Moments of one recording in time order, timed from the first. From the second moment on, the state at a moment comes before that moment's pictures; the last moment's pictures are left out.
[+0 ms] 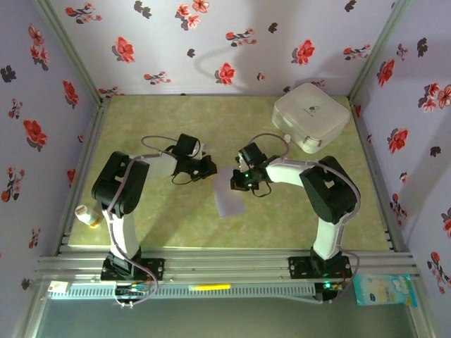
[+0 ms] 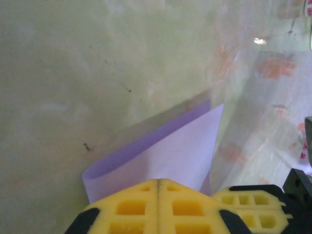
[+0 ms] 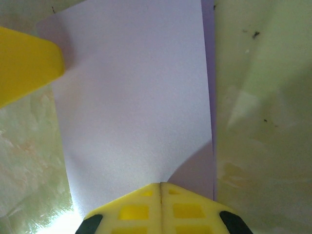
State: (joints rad) left arm -0.48 1.93 1.06 -0.09 0.55 -0.72; right arm 0.62 1.86 1.02 -0.28 -0.40 0.59
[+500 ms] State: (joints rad) left arm -0.44 1.96 1.06 -0.09 0.55 -0.73; right arm 0.62 1.85 1.01 -0.28 -0.40 0.59
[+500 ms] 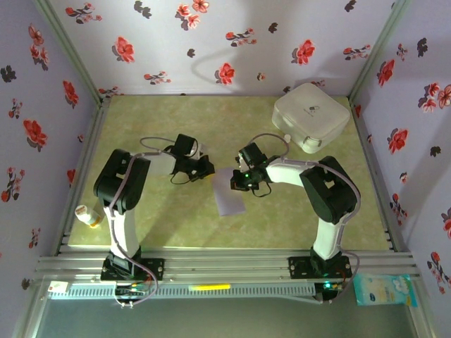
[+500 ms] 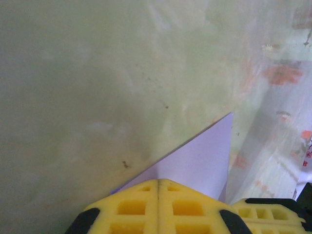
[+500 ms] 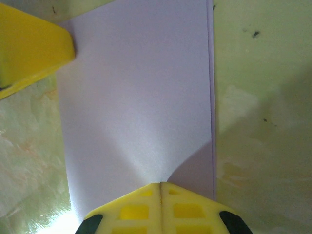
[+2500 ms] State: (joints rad) left arm -0.61 1.79 0.81 0.04 0.46 -0.81; right arm 0.62 1.84 0.99 -0.25 -0.39 0.59
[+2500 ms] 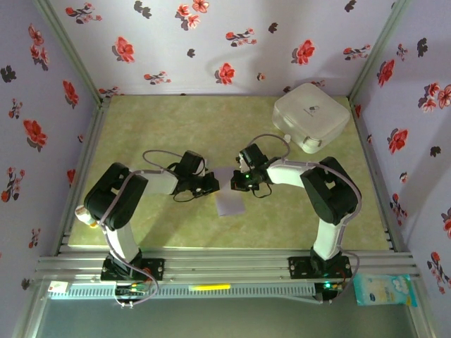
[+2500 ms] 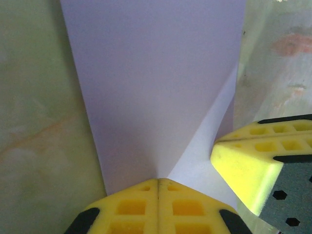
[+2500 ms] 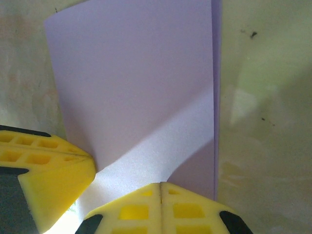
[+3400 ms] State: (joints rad) left arm -0.63 1.73 0.67 0.19 0.49 -0.93; right arm 0.62 1.84 0.99 -0.25 -0.39 0.59
